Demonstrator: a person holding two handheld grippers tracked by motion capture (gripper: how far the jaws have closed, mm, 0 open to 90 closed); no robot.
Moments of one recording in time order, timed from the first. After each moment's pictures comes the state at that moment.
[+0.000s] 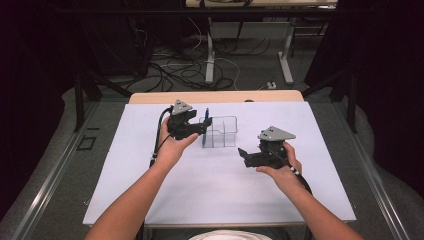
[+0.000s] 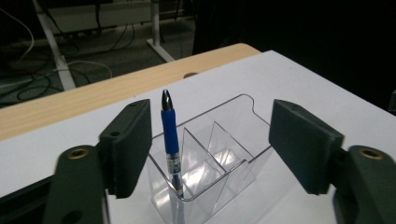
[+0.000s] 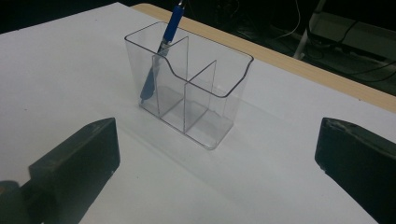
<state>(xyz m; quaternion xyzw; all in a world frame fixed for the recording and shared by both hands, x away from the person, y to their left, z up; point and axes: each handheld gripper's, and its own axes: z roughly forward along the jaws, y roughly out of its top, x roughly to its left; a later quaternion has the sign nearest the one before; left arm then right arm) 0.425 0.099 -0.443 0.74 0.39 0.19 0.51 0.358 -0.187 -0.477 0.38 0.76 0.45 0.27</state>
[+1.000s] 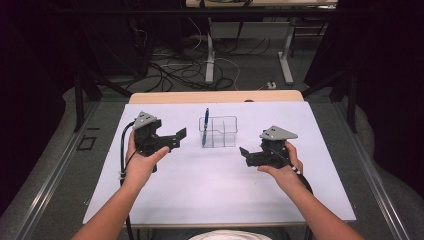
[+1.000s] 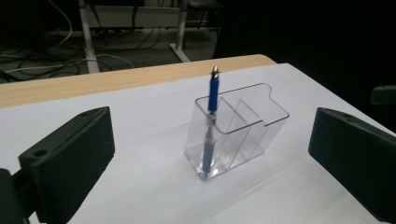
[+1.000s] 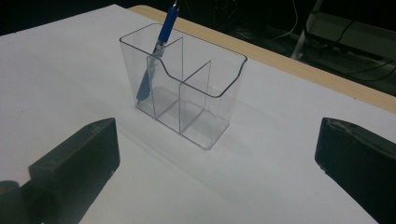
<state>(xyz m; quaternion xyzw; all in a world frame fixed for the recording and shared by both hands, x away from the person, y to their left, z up) 0.370 0.180 -0.438 0.70 0.45 0.20 0.51 0.359 -0.192 -0.476 0.38 0.76 0.45 0.27</state>
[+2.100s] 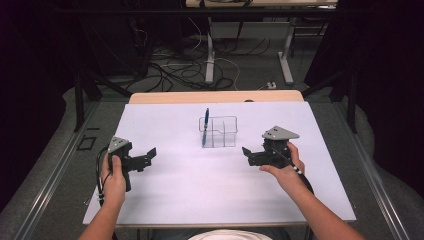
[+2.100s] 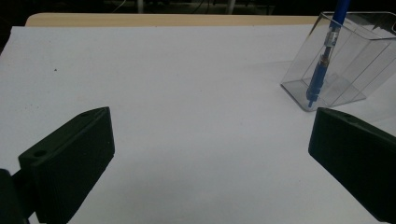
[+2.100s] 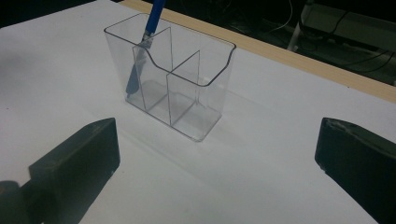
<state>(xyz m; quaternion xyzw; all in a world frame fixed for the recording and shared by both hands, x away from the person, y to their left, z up) 0.359 0.260 -0.518 0.69 0.51 0.22 0.45 0.362 -0.197 -0.483 0.39 0.76 0.45 0.26</state>
